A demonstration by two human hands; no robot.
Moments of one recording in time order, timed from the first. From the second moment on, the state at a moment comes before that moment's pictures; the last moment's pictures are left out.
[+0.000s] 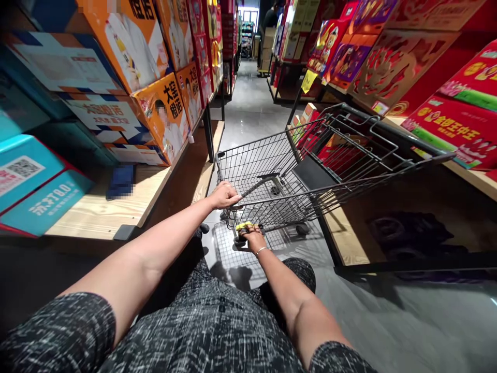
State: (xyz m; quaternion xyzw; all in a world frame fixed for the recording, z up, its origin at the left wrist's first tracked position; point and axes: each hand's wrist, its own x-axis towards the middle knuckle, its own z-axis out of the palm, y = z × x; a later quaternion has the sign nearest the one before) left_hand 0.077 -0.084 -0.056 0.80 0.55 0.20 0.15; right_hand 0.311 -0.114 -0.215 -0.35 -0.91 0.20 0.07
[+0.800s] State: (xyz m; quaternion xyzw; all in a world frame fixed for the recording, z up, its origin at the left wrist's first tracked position) left_hand 0.070 -0.082 -0.063 0.79 0.56 0.20 0.15; right_hand 0.299 -0.119 -0.223 -0.32 -0.92 0.20 0.08
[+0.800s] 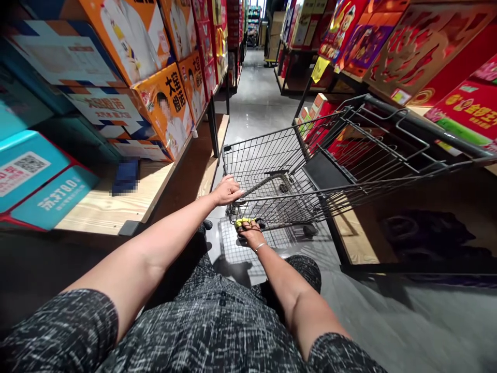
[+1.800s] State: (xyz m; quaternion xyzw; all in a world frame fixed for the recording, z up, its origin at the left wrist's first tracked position) left_hand 0.046 -0.097 -0.068 0.71 0.63 0.26 0.19; right_hand 0.344 -0.061 -0.058 -0.41 -0.88 0.03 0.25
